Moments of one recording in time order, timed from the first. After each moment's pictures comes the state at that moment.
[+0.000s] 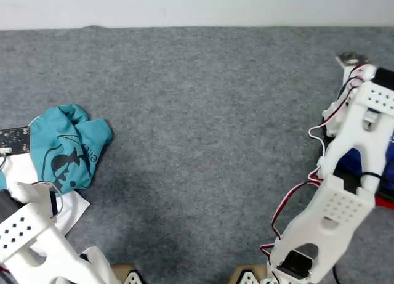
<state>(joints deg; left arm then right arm) -45.4 -48.0 44.5 91.4 -19.5 23.1 35.0 -39.4 100.2 28.8</state>
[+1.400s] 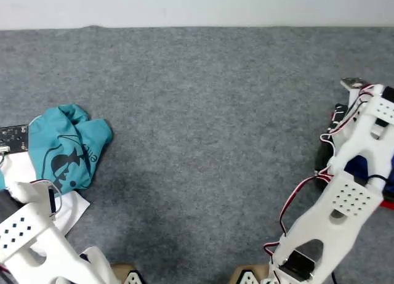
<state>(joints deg) -45.4 -48.0 44.5 89.4 -19.4 28.8 45.3 -40.9 97.7 34.9</state>
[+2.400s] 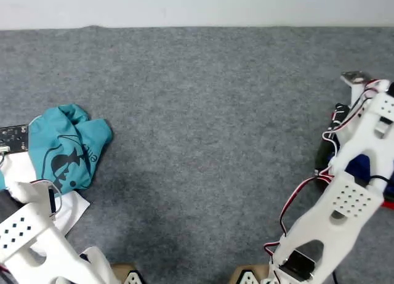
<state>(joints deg) -45.4 -48.0 44.5 89.4 -19.4 29.1 42.7 -42.4 100.5 41.8</state>
